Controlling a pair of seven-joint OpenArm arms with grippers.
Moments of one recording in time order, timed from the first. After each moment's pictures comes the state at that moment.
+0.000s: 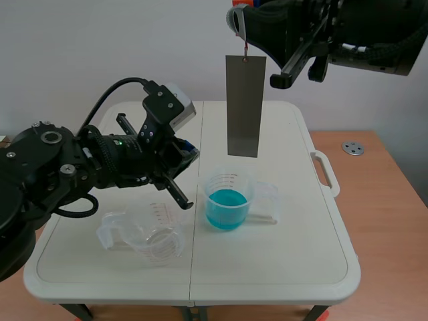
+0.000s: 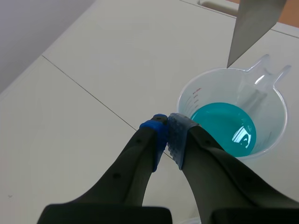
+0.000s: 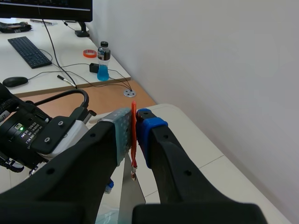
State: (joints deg) left arm -5.8 -14.5 19.9 84.1 4.0 -29.1 12.3; right arm 11.5 34.7 -17.0 105.5 32.5 36.5 -7.0
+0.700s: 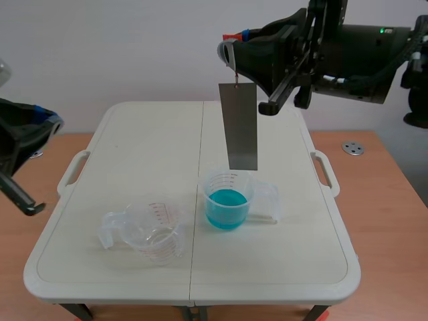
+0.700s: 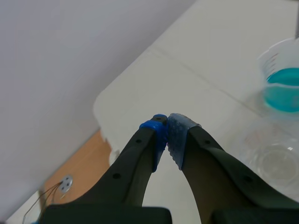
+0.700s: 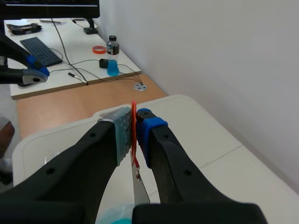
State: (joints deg) left arm 31.1 -36.2 -8.6 120.3 -4.0 -17.6 7.0; right arm 11.5 33.0 -20.8 100.0 32.4 37.7 -4.9
